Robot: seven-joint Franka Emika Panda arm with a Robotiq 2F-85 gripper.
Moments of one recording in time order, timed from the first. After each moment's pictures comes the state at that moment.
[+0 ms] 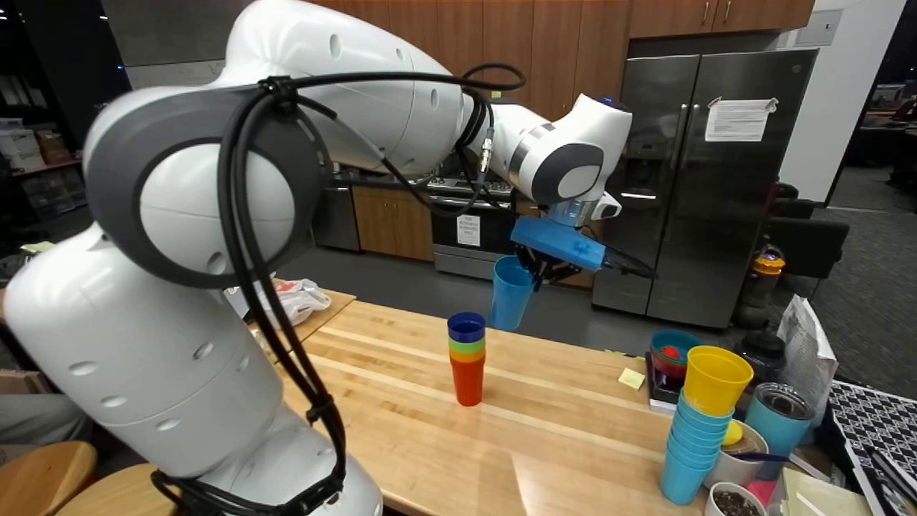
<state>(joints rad) -0.09 -0.24 -0.27 -2.13 0.28 1.94 -0.54</state>
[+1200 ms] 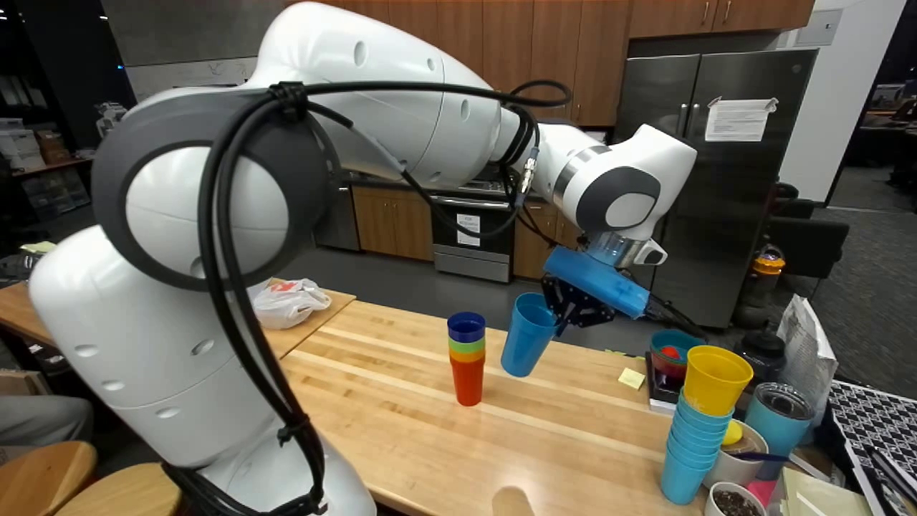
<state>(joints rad) -0.21 -0.19 -0.34 -2.13 0.23 1.78 -0.58</state>
